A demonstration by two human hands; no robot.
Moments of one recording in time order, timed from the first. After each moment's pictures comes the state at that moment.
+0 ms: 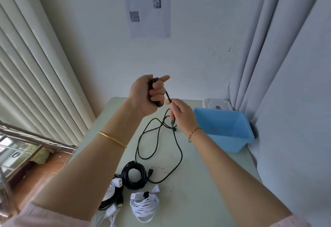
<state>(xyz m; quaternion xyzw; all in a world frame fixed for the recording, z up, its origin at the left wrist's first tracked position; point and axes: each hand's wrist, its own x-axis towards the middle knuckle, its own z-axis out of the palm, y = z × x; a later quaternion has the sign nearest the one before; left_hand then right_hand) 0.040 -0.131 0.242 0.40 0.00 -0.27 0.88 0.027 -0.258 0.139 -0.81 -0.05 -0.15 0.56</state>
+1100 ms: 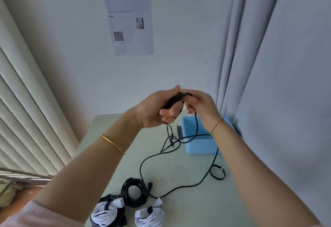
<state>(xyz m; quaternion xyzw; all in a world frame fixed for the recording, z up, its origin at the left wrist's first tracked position) 0.024 -0.125 0.263 0.54 -0.32 -0.44 0.64 -0.018 -0.278 0.228 -0.73 0.03 -0.20 0.65</state>
